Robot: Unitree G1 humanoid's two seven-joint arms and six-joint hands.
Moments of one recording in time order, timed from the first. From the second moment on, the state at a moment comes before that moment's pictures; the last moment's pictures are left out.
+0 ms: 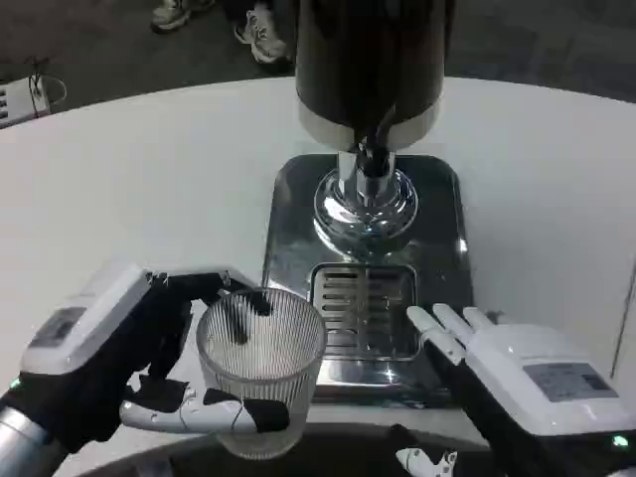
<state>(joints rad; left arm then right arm) -0.12 0.57 0.14 -0.08 0.34 -0.52 -0.17 0.04 -0.17 0.20 -0.86 -1.24 0.18 0.71</state>
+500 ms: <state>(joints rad) -0.13 0.57 0.14 -0.08 0.34 -0.52 -0.17 0.04 -0.17 0.20 -0.86 -1.25 0.18 0.72</state>
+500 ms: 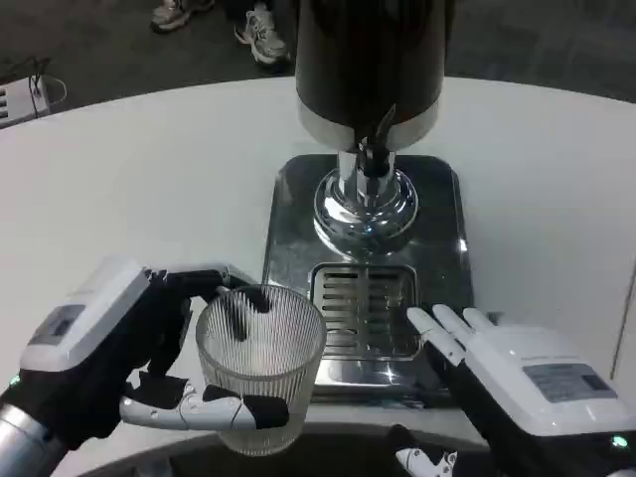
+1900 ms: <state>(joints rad) -0.15 0.57 0.14 -0.05 0.34 -0.51 -0.17 0.04 -0.16 0.20 -0.86 -1.26 0.17 0.73</state>
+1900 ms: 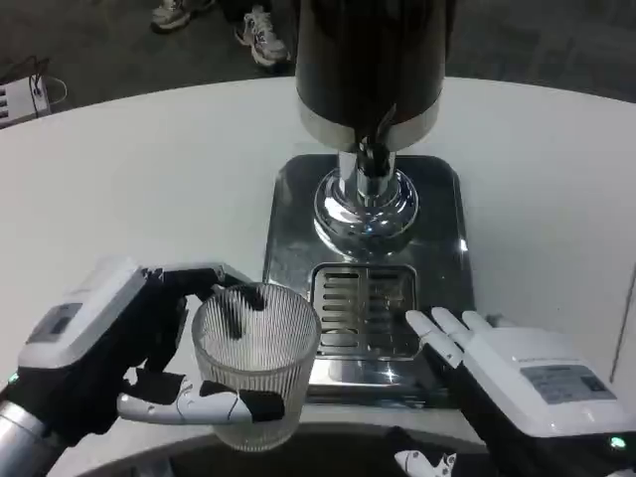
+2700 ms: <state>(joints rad) -0.58 0.54 -0.03 0.46 0.52 -0.54 0.03 0.09 -0.13 0.19 -0.89 -1.28 0.17 0.73</state>
